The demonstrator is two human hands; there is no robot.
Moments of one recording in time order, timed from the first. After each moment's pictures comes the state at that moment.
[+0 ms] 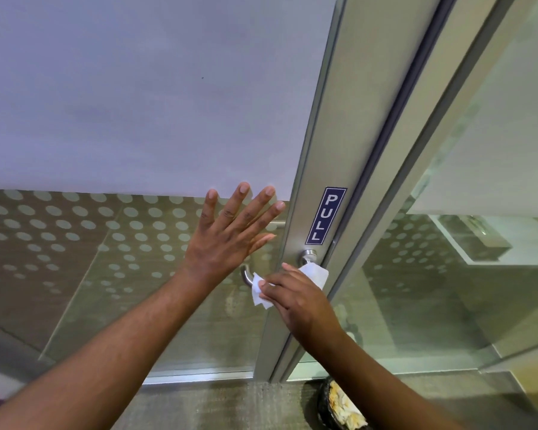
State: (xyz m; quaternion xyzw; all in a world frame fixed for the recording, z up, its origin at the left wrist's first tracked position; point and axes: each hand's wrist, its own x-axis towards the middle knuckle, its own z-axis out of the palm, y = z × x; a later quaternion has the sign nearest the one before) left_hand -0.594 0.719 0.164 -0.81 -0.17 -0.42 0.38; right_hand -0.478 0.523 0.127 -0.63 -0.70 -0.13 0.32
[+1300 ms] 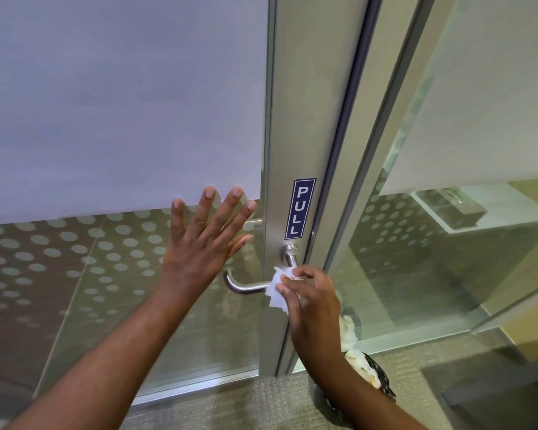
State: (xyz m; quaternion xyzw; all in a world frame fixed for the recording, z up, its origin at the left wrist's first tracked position) left_hand -0.598 0.714 0.171 -0.81 -0.18 -0.40 0.38; right_hand -0.504 0.491 0.137 -0.79 -0.36 -0.06 0.49
